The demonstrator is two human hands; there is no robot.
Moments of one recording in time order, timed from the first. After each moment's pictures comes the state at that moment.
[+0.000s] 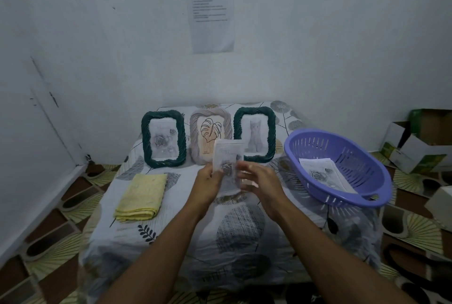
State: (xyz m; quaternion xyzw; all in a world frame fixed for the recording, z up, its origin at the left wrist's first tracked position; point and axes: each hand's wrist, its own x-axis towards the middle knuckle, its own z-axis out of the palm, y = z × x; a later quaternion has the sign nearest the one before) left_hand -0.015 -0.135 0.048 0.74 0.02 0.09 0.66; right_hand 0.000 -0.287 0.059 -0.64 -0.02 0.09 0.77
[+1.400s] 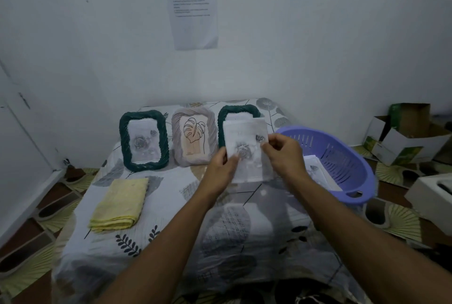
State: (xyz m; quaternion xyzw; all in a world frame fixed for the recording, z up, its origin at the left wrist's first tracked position) left_hand 0.010 -0.192 0.075 0.74 -0.04 0.05 0.67; right_hand 0.036 -0.353 0.102 -0.78 -0.03 -0.14 0.61
